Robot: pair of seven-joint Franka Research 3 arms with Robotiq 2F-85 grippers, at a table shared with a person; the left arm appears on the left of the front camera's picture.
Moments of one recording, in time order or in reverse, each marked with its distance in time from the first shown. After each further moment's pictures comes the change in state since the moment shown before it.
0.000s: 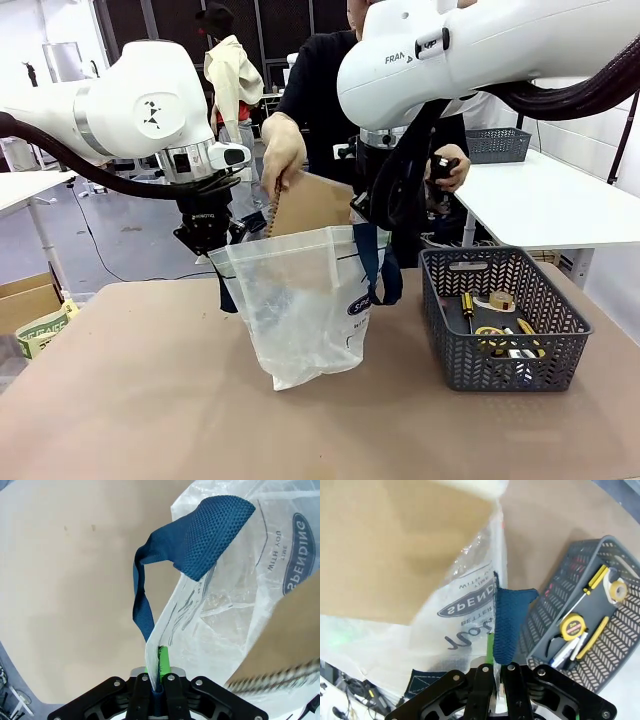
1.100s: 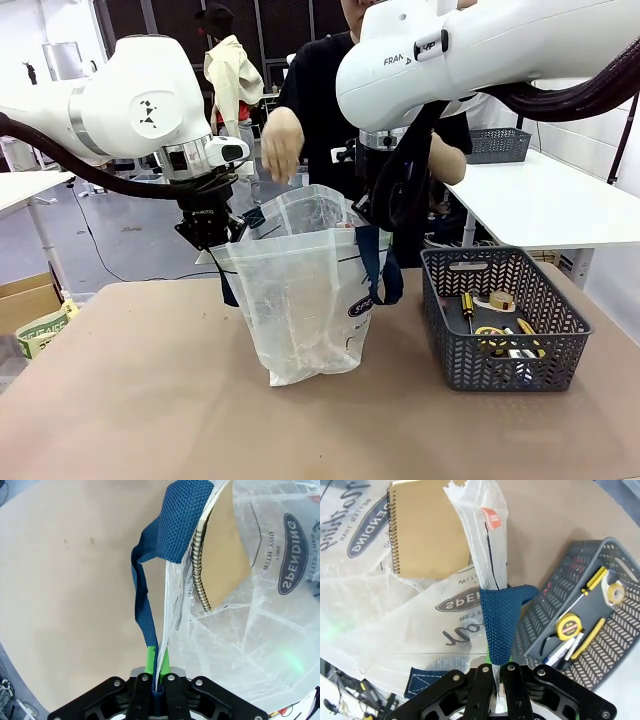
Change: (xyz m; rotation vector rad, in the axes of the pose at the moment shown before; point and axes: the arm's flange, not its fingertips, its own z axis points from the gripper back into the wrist) left arm -0.002 -0.001 0.006 0.000 -0.044 -0.056; right arm -0.002 0.001 -0.002 -0.014 0.018 0.058
